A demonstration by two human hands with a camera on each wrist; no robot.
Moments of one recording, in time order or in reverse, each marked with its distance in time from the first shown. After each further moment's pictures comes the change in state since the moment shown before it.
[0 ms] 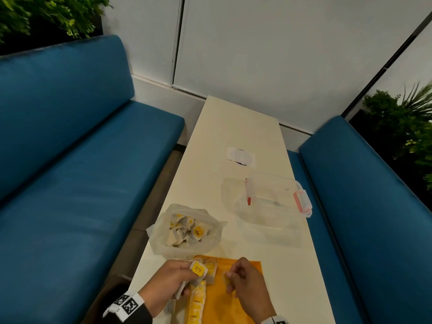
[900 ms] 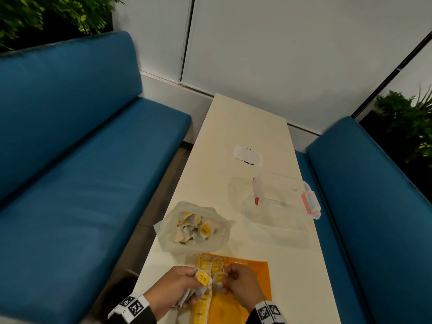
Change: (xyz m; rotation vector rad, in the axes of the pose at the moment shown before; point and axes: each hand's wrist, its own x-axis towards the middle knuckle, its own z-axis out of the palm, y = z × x) left_hand 0.008 -0.022 -0.011 0.000 -0.098 -0.062; right_hand 0.028 0.016 0.027 -0.064 -0.216 0.130
